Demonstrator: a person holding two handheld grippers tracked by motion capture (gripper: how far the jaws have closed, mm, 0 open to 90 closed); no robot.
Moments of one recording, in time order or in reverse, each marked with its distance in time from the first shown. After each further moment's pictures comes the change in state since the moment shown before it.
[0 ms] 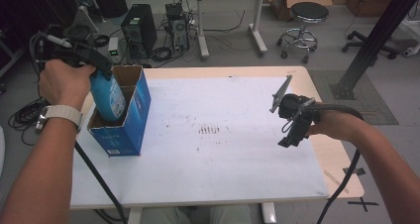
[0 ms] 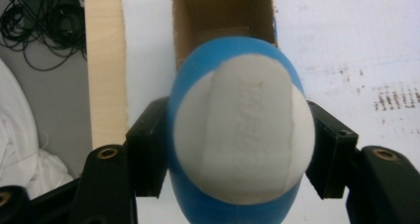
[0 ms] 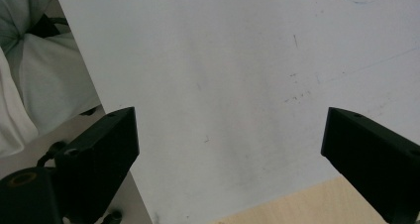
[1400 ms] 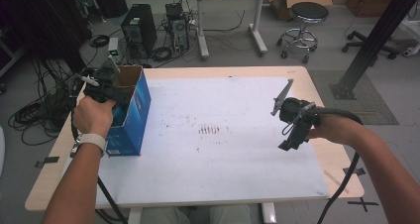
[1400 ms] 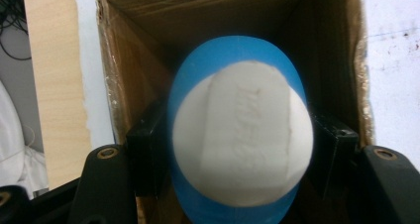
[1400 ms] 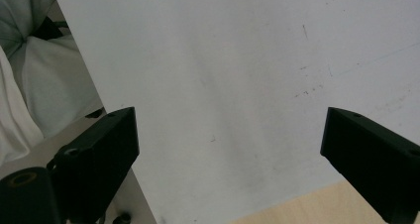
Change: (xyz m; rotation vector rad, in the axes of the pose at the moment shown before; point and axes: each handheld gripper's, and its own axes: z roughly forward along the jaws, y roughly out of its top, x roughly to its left) left arm -0.009 -0.030 0.112 0.069 0.001 0.038; right arm 0.000 -0.008 0.012 0.001 0.020 0.038
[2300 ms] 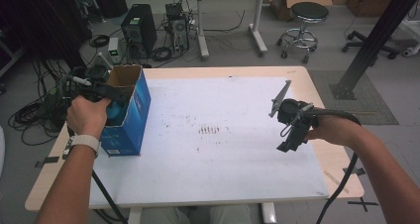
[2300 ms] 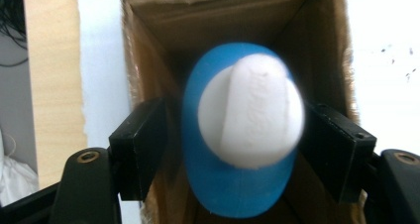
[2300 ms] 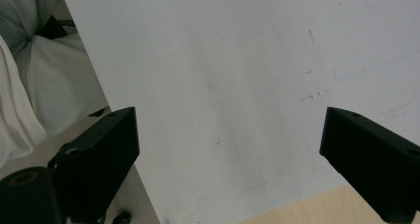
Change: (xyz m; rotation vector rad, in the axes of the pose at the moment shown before) left arm 0.012 -0.005 -0.015 -0.072 -0.053 -0.034; right arm 0.005 0.004 0.000 0.000 0.005 -0.017
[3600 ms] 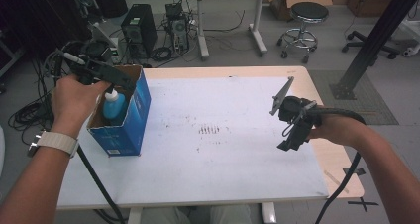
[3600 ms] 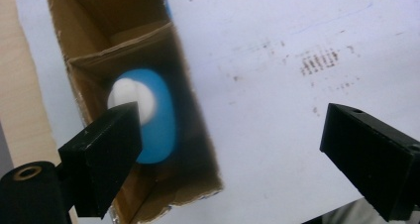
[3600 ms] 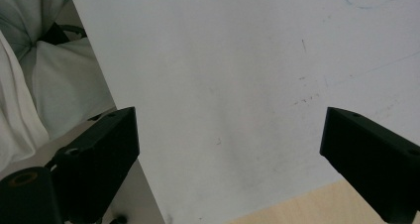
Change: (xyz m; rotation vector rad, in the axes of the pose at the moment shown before) left arm -0.041 0.009 -0.095 -0.021 -0.181 0.178; right arm 0.009 0.004 -0.018 -0.019 -0.026 -0.009
